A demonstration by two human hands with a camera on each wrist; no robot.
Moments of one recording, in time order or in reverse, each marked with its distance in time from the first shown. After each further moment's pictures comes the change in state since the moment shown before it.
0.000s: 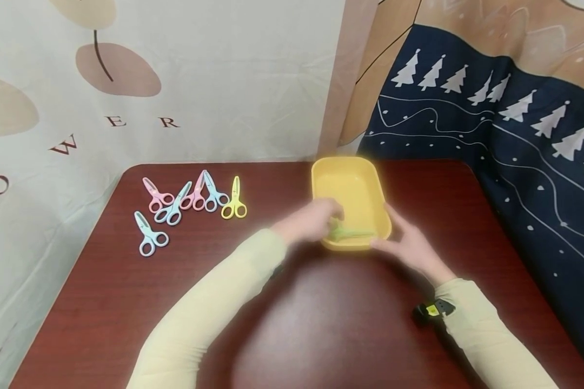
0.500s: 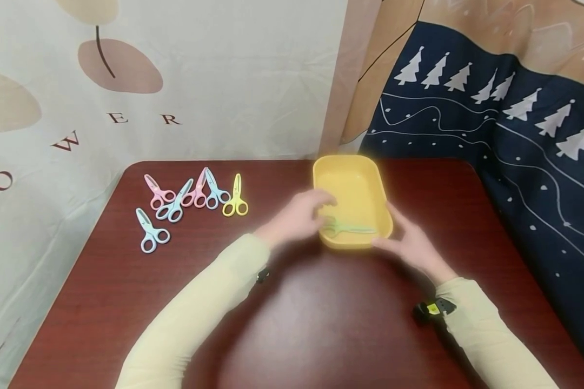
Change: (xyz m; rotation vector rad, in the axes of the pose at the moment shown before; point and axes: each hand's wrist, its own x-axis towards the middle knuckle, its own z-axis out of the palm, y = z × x) left_hand -0.026 -0.014 -0.005 -0.131 0.235 0.001; right_hand 0.001 -0.001 -0.001 0.015 -0.005 0.016
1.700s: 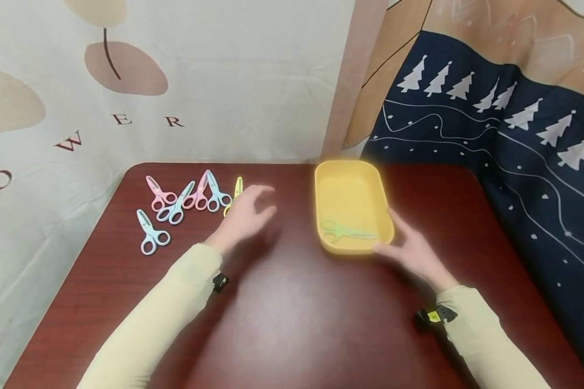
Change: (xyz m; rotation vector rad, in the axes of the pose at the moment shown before) left_hand -0.059 -0.071 -0.047 0.019 0.329 -0.183; right_hand -0.002 -0.001 0.002 -0.011 0.011 -0.011
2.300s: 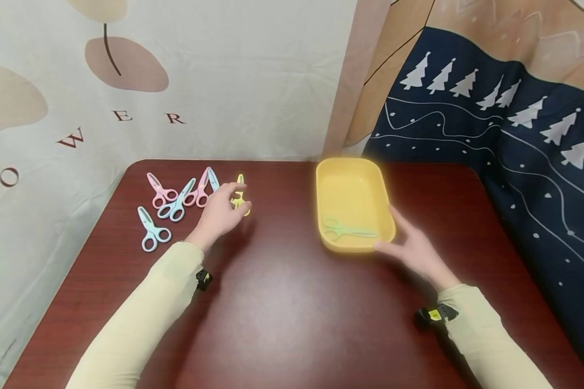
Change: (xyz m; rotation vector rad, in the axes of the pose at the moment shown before) left_hand -0.009 -0.039 -0.028 0.067 0.032 -0.193; right_hand 0.000 -0.001 0.000 0.000 -0.004 0.017
